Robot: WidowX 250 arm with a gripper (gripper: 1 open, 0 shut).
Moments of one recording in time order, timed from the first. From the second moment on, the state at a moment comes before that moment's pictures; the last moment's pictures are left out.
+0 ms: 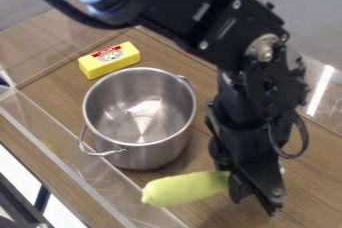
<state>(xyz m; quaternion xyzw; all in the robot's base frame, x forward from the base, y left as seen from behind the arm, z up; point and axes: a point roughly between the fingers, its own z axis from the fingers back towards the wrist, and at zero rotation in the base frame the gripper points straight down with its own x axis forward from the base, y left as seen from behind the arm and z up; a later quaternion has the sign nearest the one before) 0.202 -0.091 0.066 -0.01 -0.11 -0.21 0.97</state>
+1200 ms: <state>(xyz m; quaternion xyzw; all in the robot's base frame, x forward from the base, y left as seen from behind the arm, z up) 0.207 -0.089 0.063 -0.05 -0.12 -0.18 0.98</state>
